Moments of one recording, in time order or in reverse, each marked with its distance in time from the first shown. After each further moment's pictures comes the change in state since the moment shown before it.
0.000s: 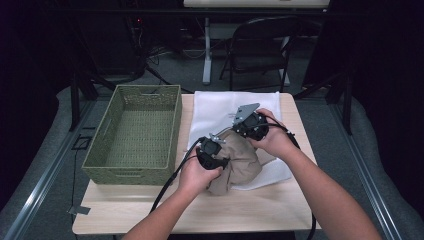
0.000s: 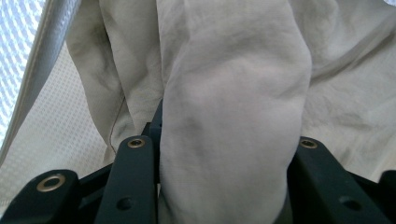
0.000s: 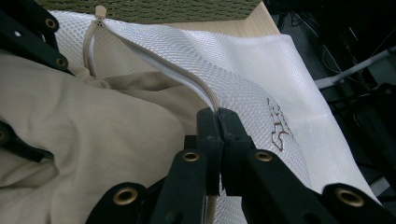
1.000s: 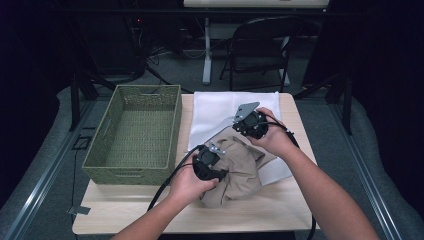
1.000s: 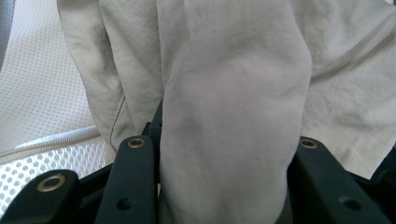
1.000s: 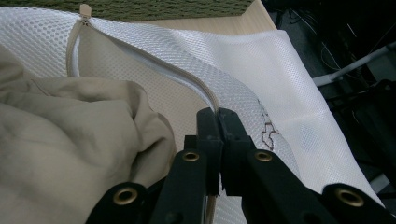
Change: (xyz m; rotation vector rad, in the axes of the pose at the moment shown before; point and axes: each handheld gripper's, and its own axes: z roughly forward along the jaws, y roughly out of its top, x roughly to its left) left arm -0.014 -0.017 -0.028 0.063 -0.075 0.110; right arm -0.006 -0.003 0.007 0.008 -0.011 0.008
